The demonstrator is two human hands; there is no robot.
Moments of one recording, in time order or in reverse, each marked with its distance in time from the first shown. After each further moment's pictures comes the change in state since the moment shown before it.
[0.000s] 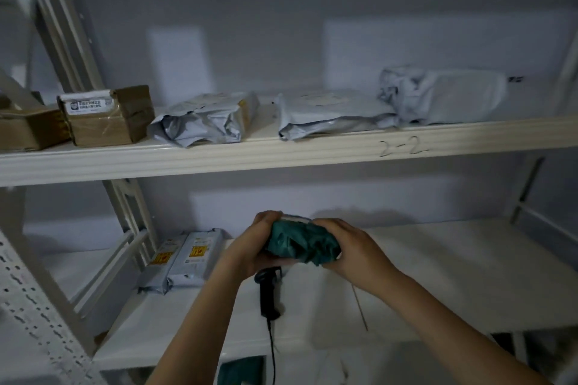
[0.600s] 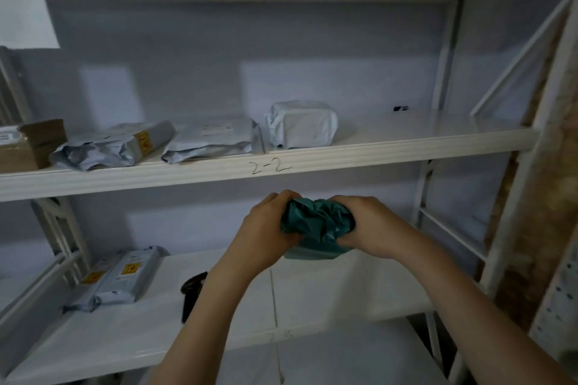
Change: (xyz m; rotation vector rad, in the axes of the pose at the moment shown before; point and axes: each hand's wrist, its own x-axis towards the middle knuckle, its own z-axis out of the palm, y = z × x) left_hand -0.131 0.012 0.237 1.058 0.067 0.891; right_hand -0.125 0.025 -0.257 -0.128 -0.067 0.232
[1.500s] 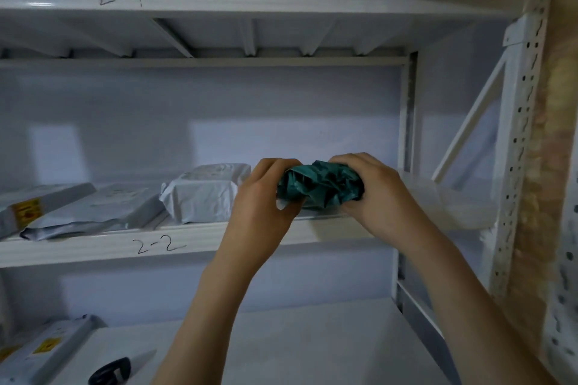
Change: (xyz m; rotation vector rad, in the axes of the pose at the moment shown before) left_hand 0.178 0.170 0.073 -0.004 0.514 0.286; right_hand 0.056 0.140 -0.199 0.049 0.510 -0.336
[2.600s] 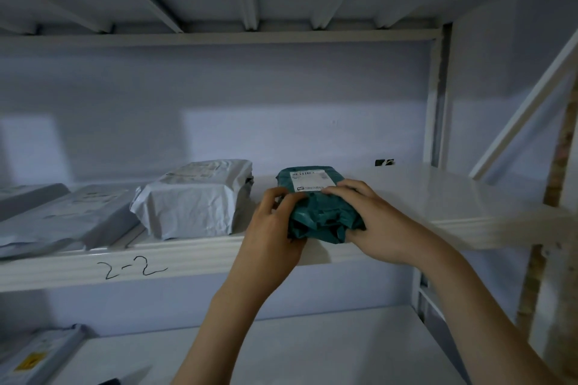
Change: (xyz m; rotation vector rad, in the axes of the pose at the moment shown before) left_hand 0.001 -0.097 0.072 0.133 -0.176 -0.085; right_hand 0.037 0.084 0.079 0.046 -0.452 0.163
